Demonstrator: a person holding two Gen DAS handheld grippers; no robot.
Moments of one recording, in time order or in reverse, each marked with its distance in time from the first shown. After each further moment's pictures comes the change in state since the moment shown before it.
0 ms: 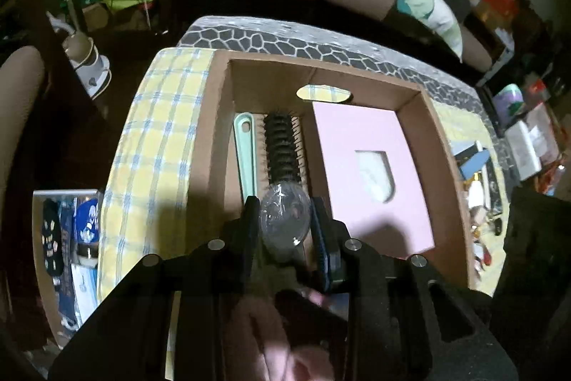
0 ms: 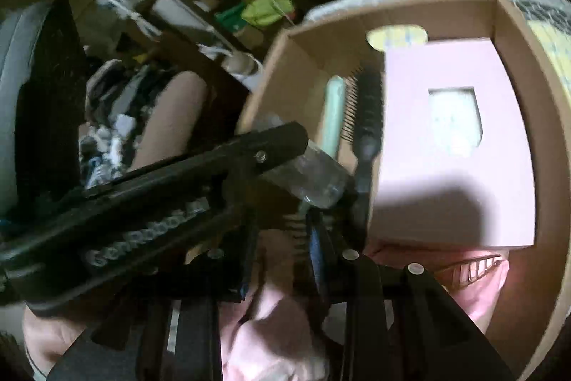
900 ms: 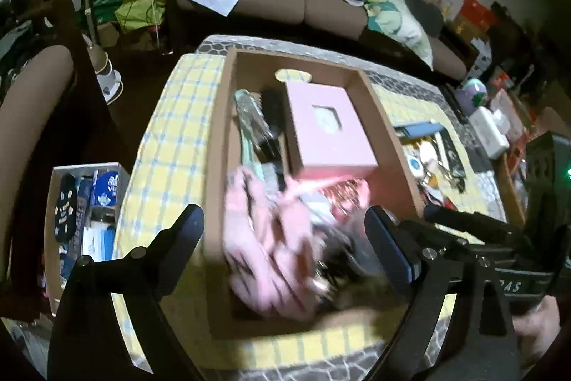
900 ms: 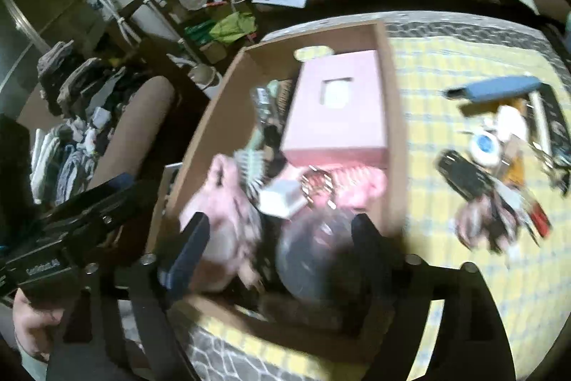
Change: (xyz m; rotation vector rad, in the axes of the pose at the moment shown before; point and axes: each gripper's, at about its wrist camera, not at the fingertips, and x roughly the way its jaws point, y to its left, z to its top) left arm -0.130 -0.018 -0.120 0.019 -0.125 -0.030; right arm -0.128 0.005 -0.089 -0.037 -0.111 -0.212
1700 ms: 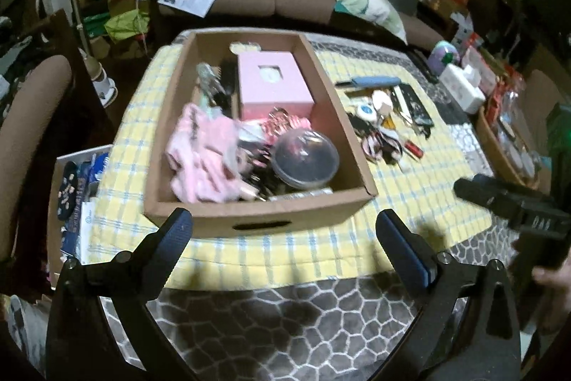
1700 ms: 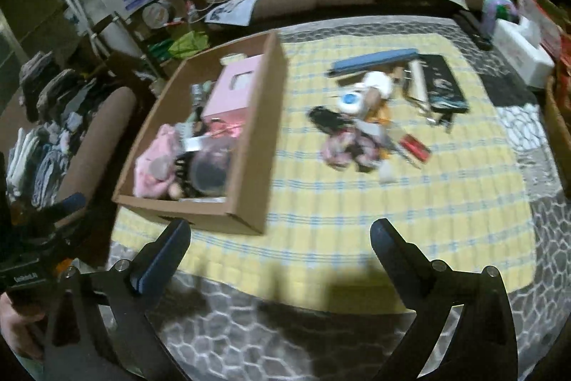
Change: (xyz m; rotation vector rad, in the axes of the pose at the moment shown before) left arm -0.046 -0.080 -0.091 0.103 0.002 0.005; right arm -0.123 -0.079 -0.089 0.057 -0.078 -0.168
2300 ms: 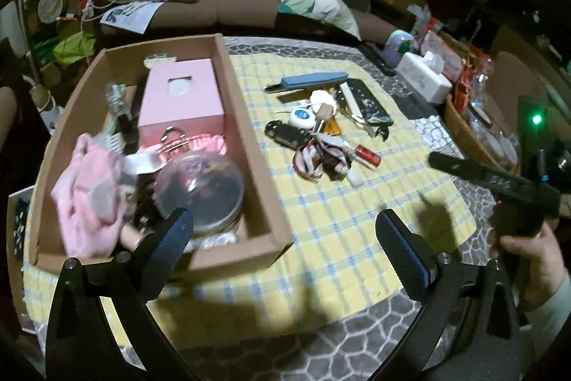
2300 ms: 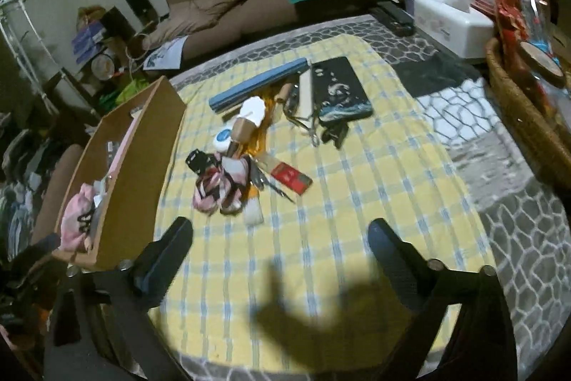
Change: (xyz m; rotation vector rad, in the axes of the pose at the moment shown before) left arm 0.069 -0.075 0.016 0.105 -0.052 -0.143; right arm 0.016 -0.137 0.009 0.146 -0.134 -0.091
